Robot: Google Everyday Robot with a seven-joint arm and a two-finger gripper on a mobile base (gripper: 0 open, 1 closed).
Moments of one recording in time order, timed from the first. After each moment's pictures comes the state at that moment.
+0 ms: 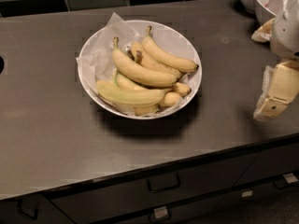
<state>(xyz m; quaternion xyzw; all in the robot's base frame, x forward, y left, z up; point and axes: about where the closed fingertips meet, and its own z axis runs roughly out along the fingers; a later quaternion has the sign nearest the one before) 0.438 -0.216 0.978 -0.60 0.78 -0.04 0.16</state>
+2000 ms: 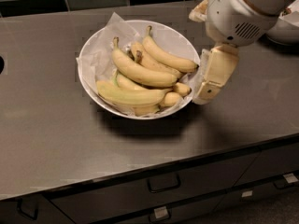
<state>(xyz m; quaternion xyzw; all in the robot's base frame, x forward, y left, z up) 0.468 -0.098 1.002 -0.67 0.69 0.00 0.25</state>
